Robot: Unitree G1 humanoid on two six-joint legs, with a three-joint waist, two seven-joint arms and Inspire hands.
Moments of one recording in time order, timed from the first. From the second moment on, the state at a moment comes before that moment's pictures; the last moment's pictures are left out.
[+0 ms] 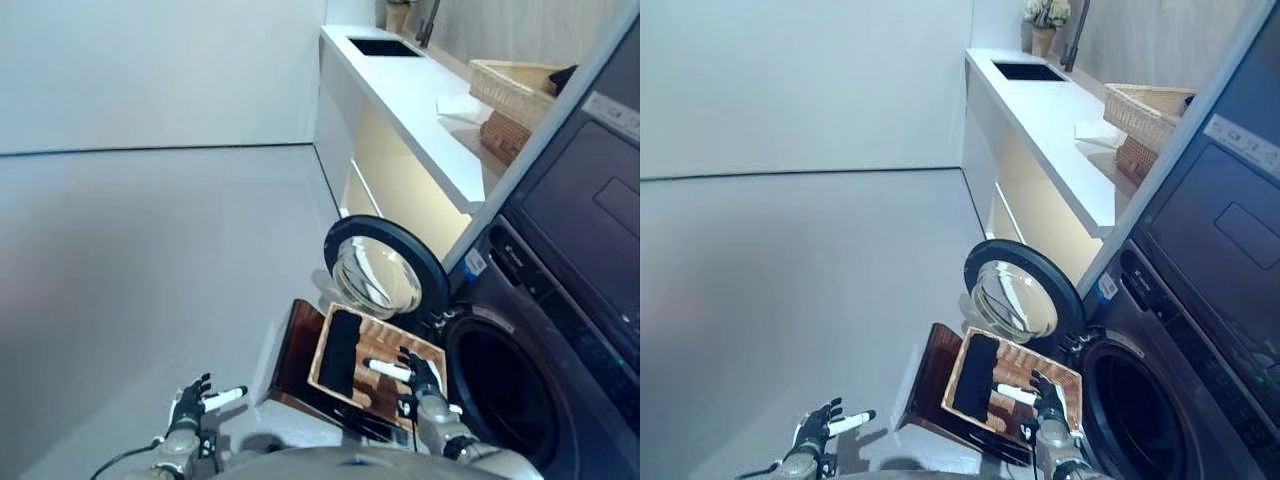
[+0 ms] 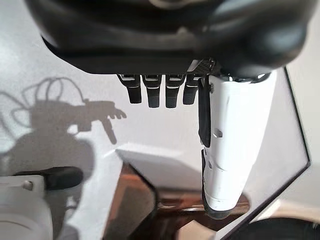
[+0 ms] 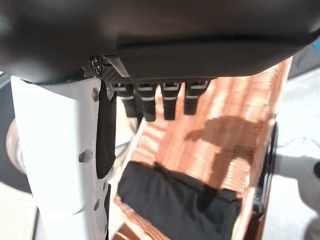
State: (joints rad) left arm -0.10 0.24 -0.24 1.38 -0.26 -0.29 0.15; right arm -0.20 -0.13 0.26 1.27 0.32 -0.21 -0.21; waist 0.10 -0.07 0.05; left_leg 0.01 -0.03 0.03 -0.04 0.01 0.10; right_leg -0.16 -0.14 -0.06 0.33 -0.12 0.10
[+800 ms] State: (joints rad) left arm -0.18 0.20 -0.30 1.23 -0.38 -0.36 0.18; right arm -0.63 -0.22 0.17 1.38 0.48 -0.21 -0.35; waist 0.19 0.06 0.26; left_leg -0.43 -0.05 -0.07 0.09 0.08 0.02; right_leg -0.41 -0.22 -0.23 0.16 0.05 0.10
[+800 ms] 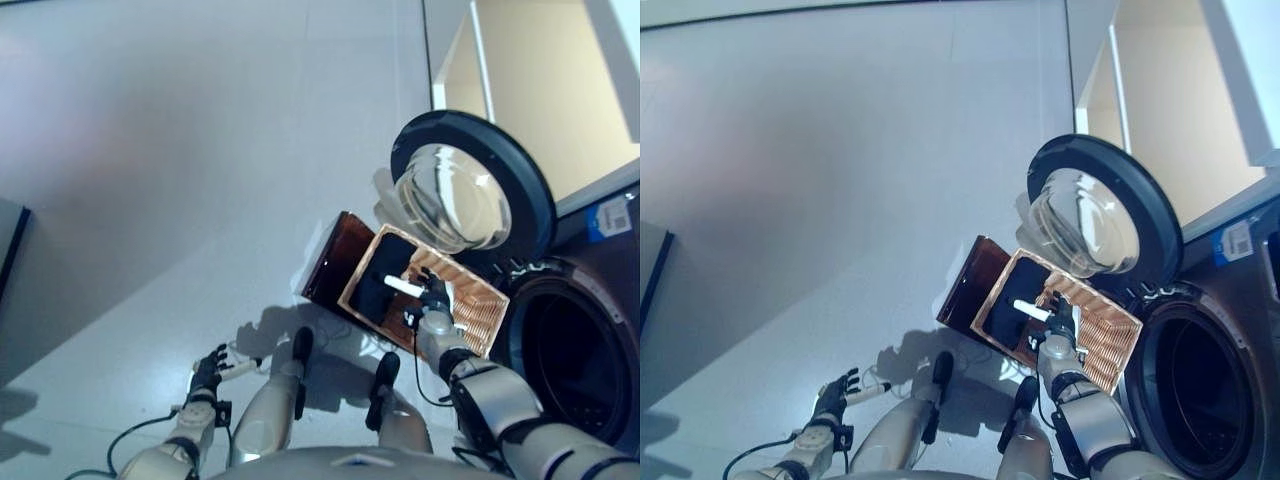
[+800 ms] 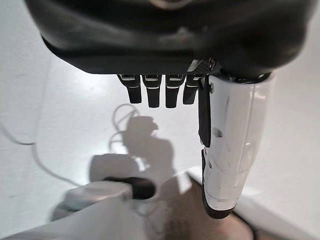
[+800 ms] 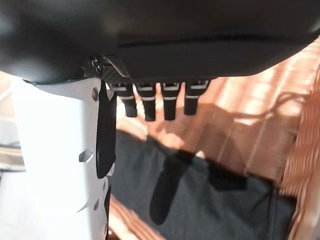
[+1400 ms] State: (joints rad) left arm -0.17 0.20 -0.43 1.01 -0.40 -0.43 0.25; right arm -0.92 -0.32 0.11 1.53 0.56 -0.25 -0.61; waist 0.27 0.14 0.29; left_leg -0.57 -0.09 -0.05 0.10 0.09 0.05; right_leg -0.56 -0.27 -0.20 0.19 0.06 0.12
